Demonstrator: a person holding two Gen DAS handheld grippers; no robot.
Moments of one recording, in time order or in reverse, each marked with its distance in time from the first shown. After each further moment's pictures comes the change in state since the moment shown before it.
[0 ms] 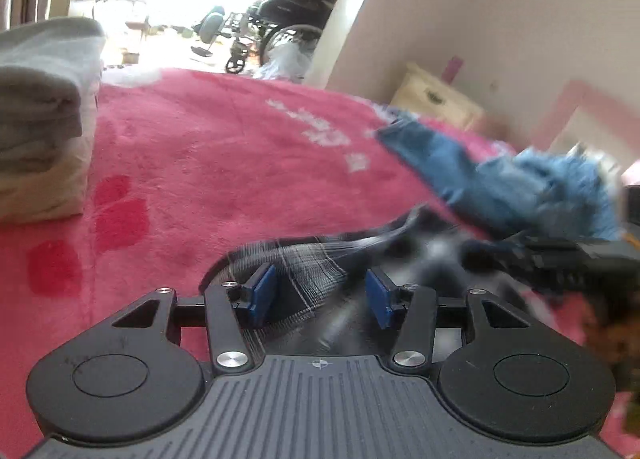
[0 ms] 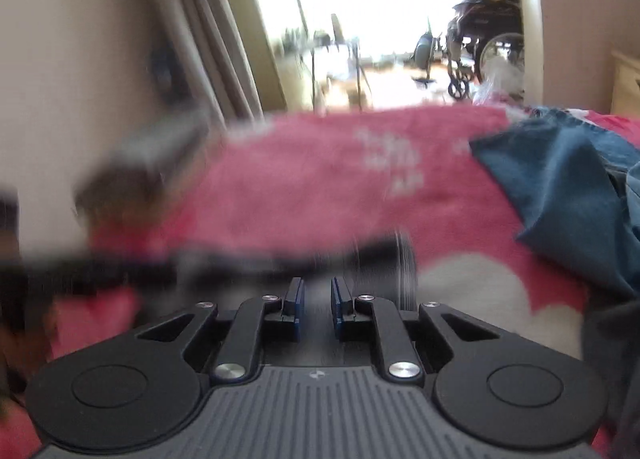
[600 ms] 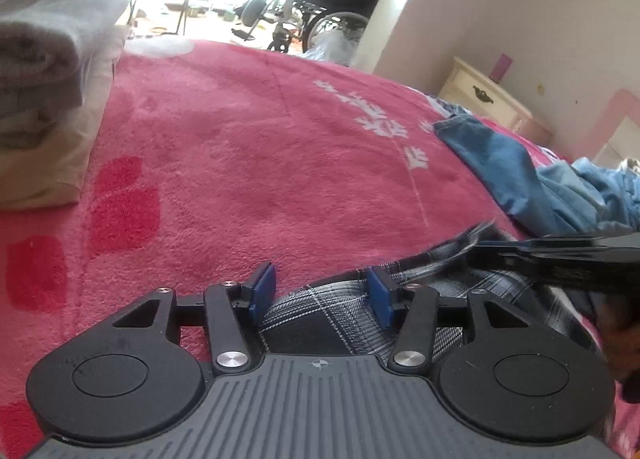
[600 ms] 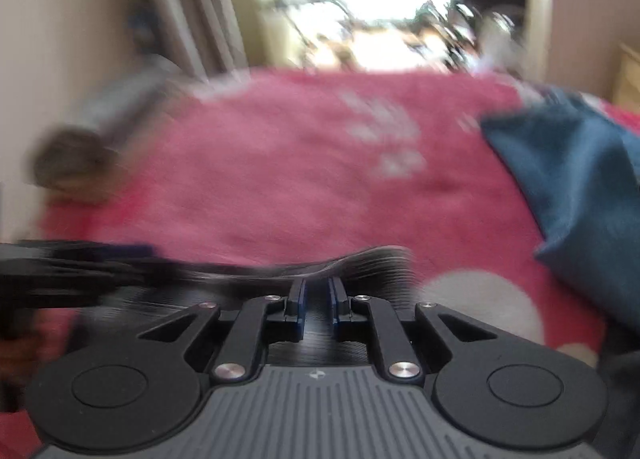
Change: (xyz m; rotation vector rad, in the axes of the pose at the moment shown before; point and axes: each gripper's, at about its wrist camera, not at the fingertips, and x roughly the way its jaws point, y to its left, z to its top) left arm 0.032 0.019 0.004 -0.100 0.024 0.071; right arm 0.076 -0.015 0.046 0.064 0.085 -0.020
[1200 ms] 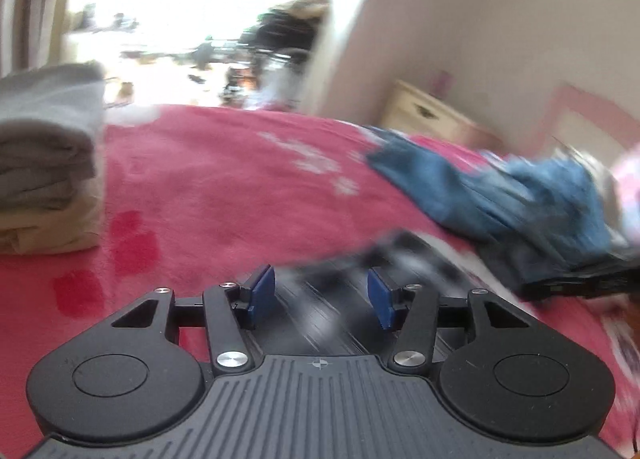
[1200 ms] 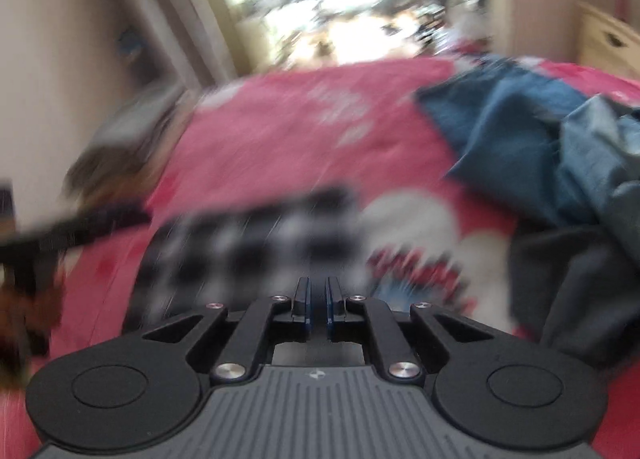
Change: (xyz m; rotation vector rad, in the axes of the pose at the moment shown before) left arm -0.108 -0.032 -0.024 0.201 -0.063 -0.154; right arm -0.131 -0.007 -0.055 0.017 0.087 0.060
